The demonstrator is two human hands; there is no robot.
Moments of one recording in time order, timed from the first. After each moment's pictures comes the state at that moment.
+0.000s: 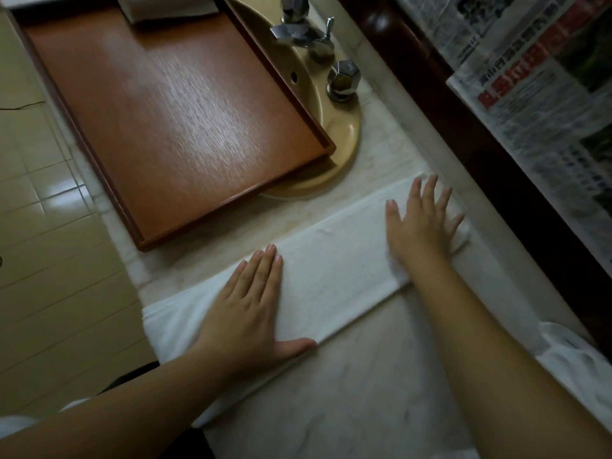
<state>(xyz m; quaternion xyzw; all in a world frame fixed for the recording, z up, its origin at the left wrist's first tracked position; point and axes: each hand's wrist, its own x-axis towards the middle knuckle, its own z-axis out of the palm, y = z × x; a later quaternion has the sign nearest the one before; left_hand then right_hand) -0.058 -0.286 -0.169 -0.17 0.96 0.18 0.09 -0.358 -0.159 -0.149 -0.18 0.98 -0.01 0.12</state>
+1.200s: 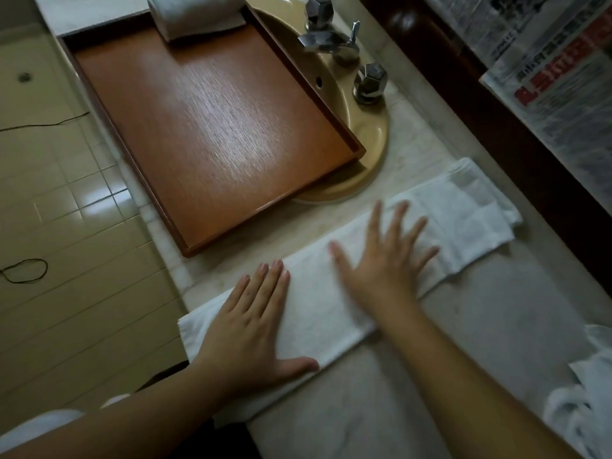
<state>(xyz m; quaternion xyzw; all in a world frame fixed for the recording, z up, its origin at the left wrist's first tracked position) -0.010 -0.316 -0.162 -0.16 0.96 0.21 0.11 -0.227 -0.204 -0.147 -0.25 0.96 -0.01 0.15</state>
